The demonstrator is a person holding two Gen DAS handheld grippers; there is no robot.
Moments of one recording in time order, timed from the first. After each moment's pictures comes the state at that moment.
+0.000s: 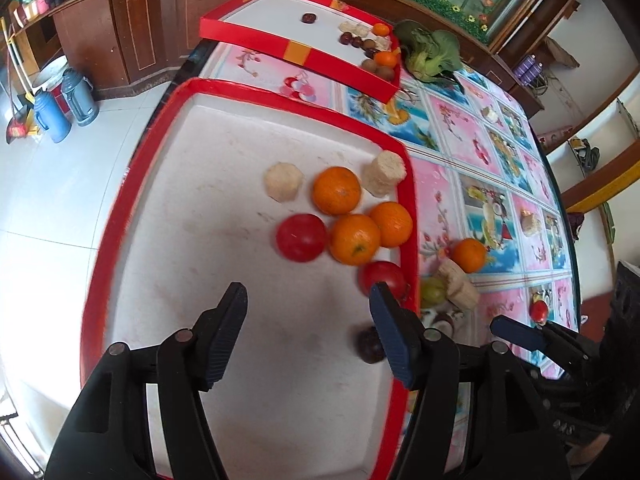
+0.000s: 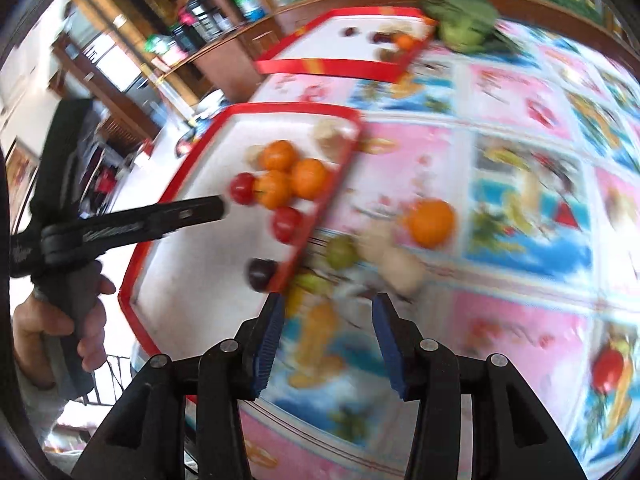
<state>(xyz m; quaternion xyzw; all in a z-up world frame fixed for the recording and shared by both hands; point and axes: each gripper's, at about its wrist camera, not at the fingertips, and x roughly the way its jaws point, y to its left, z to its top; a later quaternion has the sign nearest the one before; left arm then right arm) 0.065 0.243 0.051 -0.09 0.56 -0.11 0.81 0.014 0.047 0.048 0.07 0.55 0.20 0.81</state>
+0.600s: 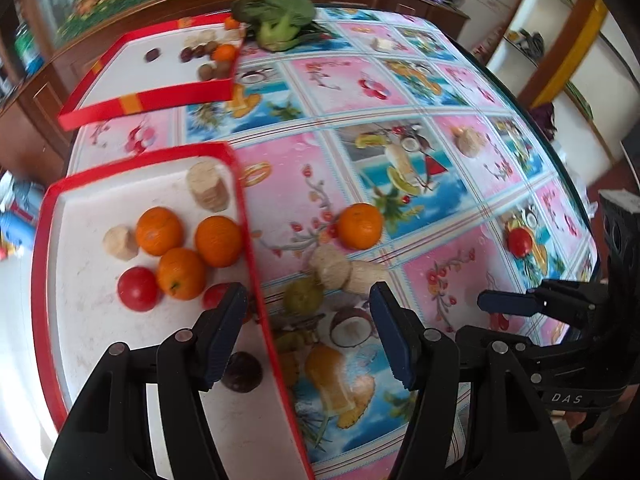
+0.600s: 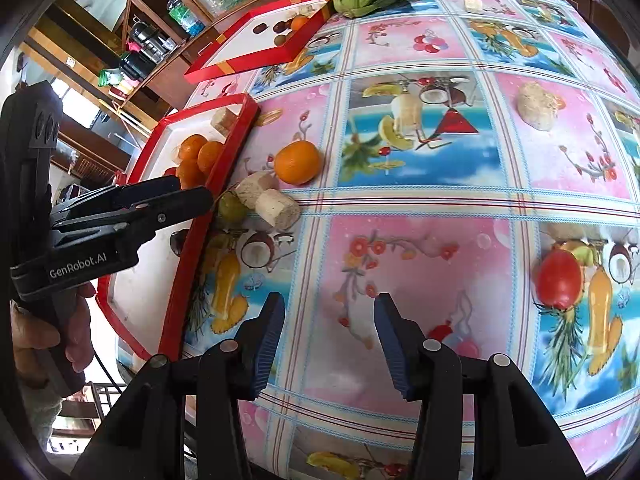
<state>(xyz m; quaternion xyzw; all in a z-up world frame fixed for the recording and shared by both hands) 0.056 0.119 0.063 0.08 0.54 -0.22 0.81 -0.013 -0.035 0.030 0.12 0.57 0.13 0.80</state>
